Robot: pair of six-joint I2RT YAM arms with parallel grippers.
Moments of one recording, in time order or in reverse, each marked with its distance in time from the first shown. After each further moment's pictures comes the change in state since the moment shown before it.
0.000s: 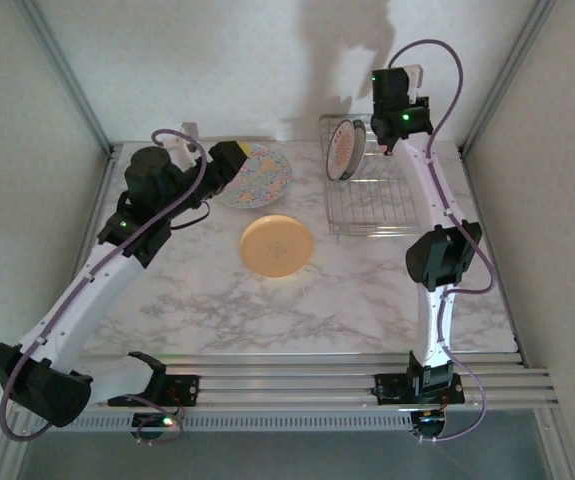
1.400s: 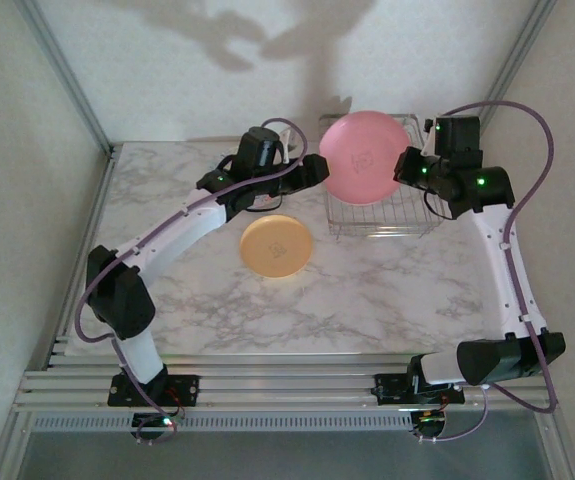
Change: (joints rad) left arm -0.229 0.568 0.425 -0.211 -0.029 0.214; right arm -0.082 -0.726 -0.653 -0.147 -0.920 0.430
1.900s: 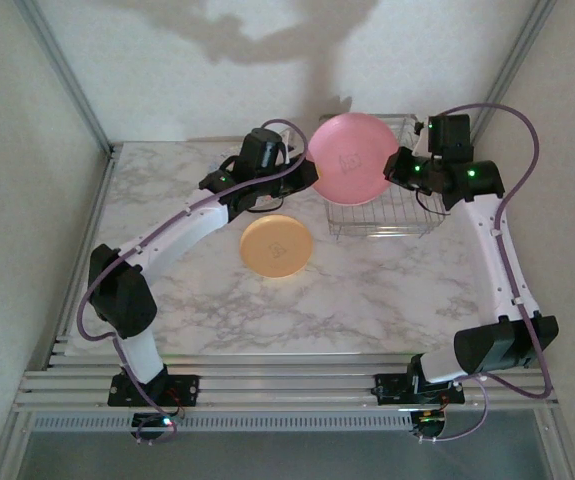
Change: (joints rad) left arm -0.006 0.011 0.001 -0.004 -0.054 -0.028; right arm -0.005 0.061 -0.011 0.015 -0.120 0.048
